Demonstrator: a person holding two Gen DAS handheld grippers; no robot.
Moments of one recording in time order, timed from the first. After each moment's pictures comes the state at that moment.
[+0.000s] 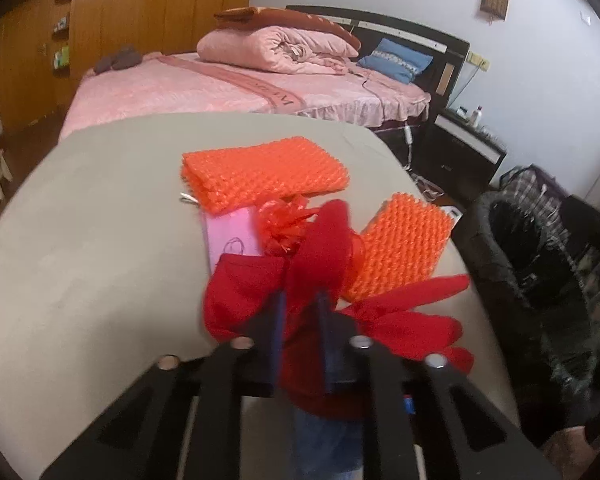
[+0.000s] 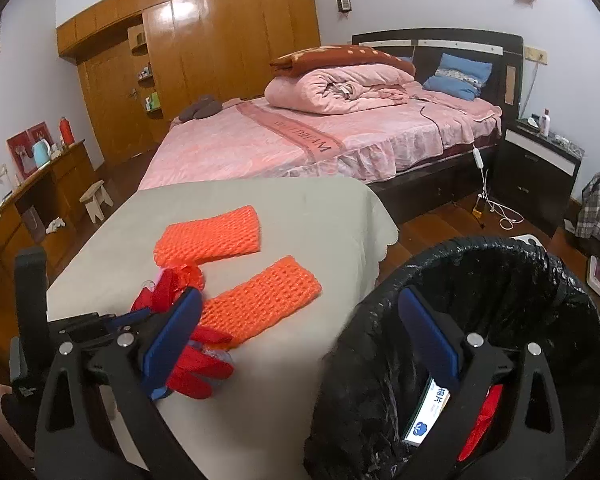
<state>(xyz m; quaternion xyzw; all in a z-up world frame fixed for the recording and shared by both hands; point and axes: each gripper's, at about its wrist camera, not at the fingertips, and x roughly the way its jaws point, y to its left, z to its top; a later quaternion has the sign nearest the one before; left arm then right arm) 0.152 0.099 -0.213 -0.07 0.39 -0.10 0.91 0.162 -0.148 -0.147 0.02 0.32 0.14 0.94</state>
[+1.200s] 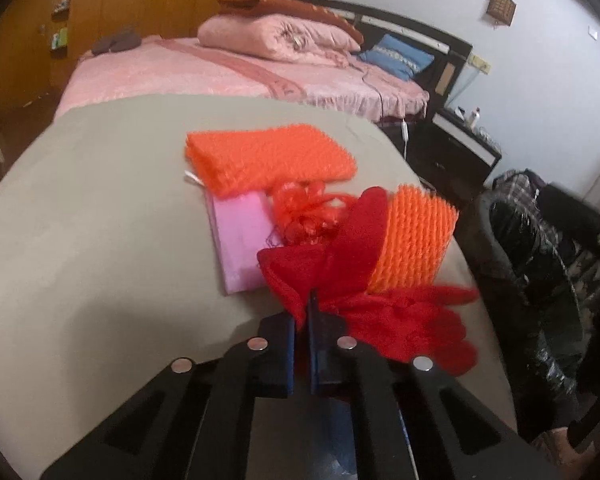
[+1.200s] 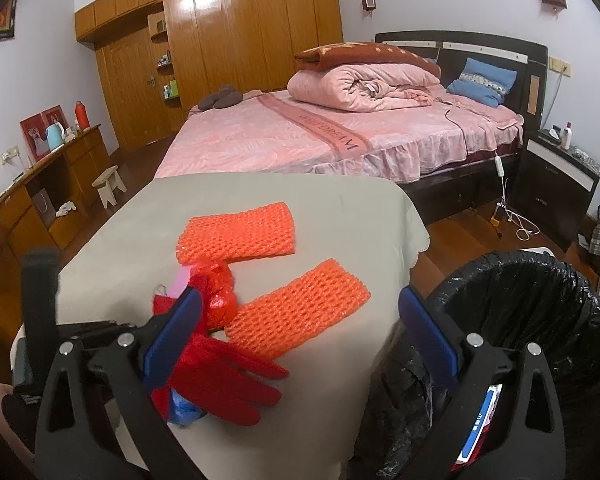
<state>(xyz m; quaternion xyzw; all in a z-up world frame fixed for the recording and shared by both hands) 0.154 0.116 -0.220 -0.09 0.41 -0.11 0.90 0.172 -0.110 -0.150 0.00 0.32 0.17 0.93</state>
